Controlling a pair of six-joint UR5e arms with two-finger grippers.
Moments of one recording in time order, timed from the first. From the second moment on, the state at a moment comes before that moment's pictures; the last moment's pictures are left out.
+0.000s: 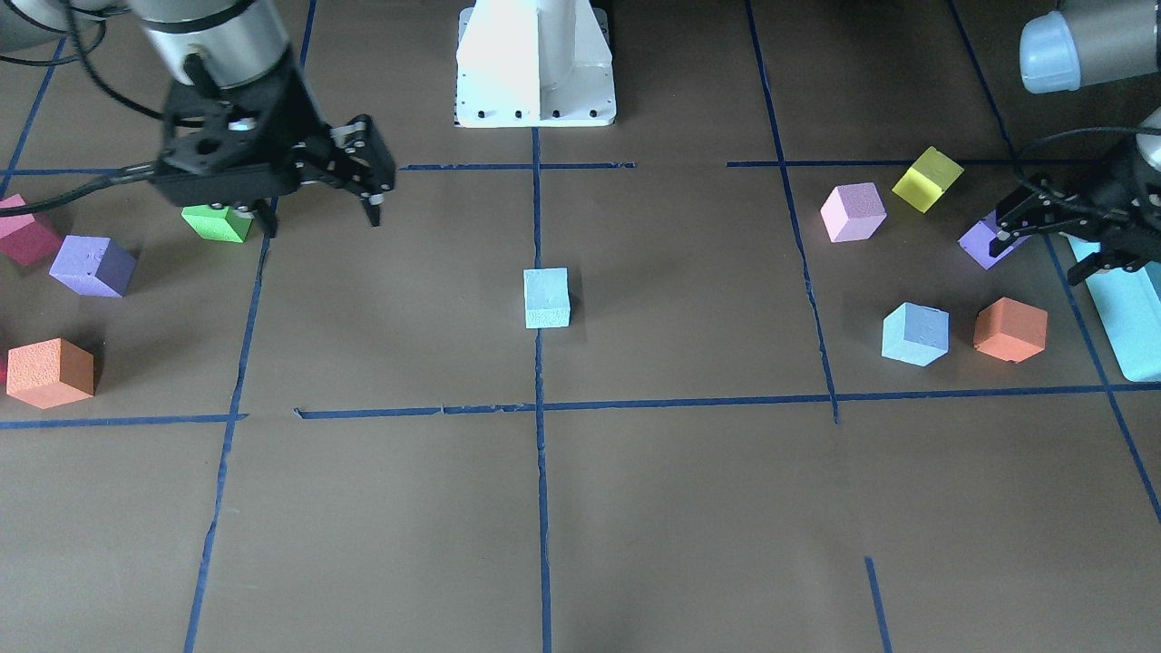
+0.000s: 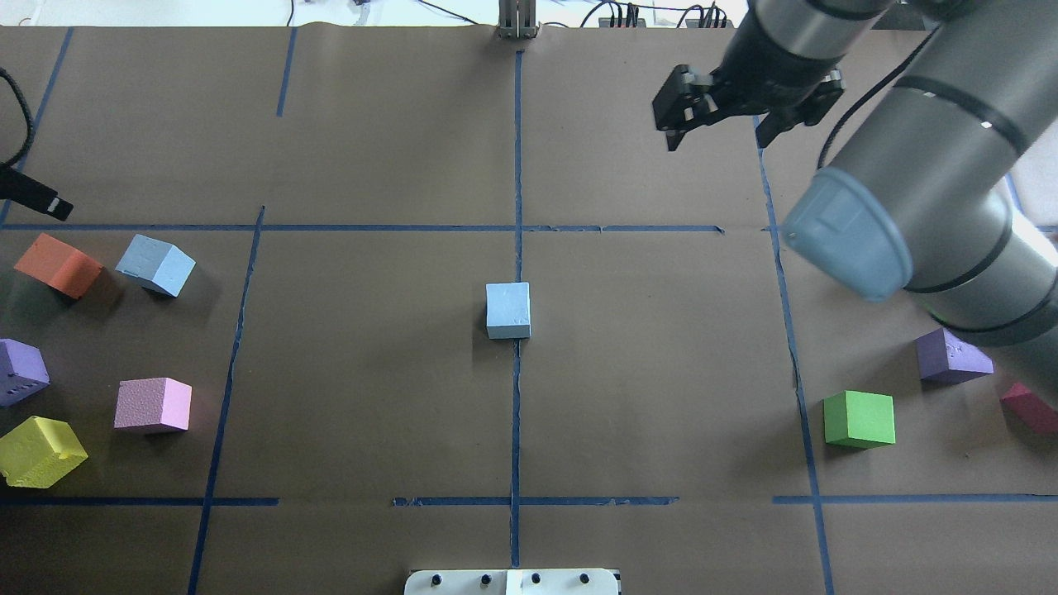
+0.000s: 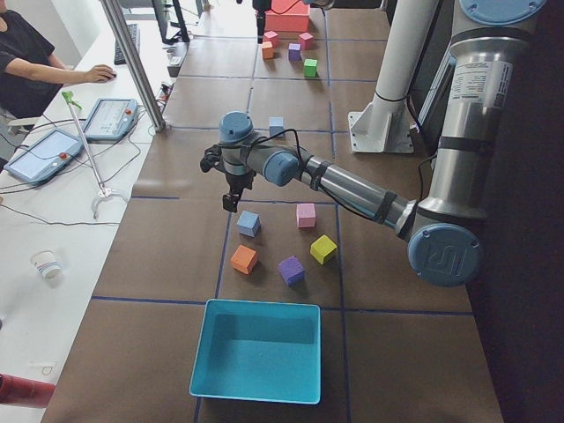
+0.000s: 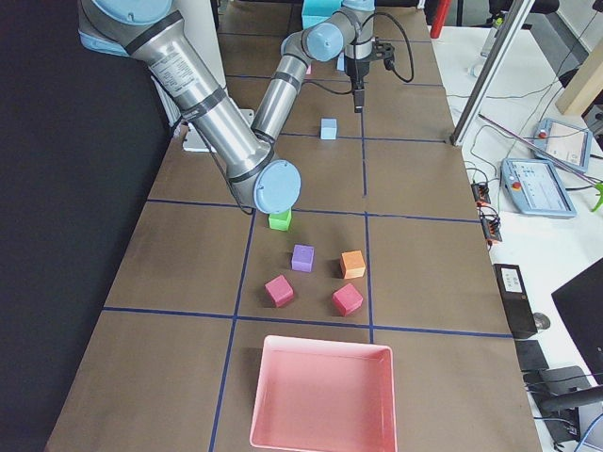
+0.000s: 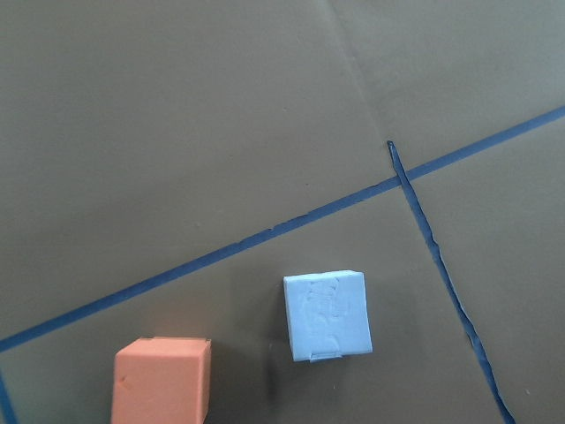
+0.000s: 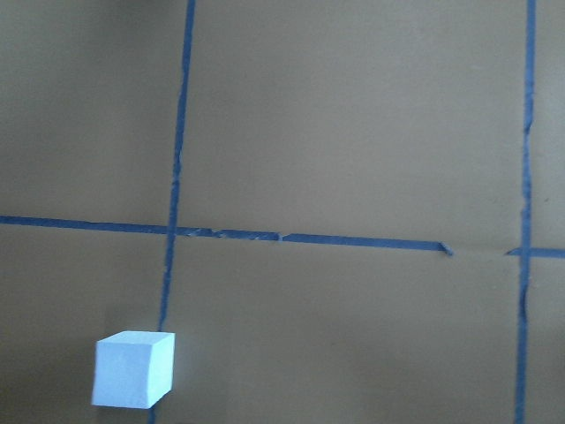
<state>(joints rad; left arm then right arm) -1.18 -1.68 -1.82 -1.76 -2.29 -0.26 0.98 -0.90 1.99 -2.01 2.14 0.74</state>
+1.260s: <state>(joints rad) -0.99 -1.71 -1.60 -2.03 -2.19 -0.48 1.31 -1.16 1.97 -2.01 2.28 0.17</state>
